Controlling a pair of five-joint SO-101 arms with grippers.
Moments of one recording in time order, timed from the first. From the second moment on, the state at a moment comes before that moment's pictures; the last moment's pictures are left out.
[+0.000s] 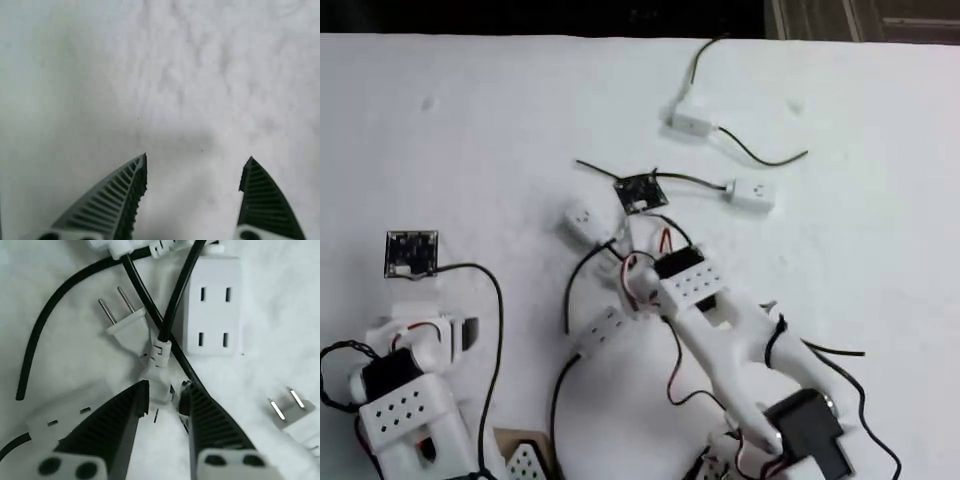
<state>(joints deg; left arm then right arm) -35.2 -69.1 81.2 59.2 -25.5 -32.6 -11.4 45.4 49.7 -7.5</state>
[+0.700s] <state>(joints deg) -35.2 -69.1 81.2 59.2 -25.5 -35.3 -10.2 43.1 49.7 -7.6</state>
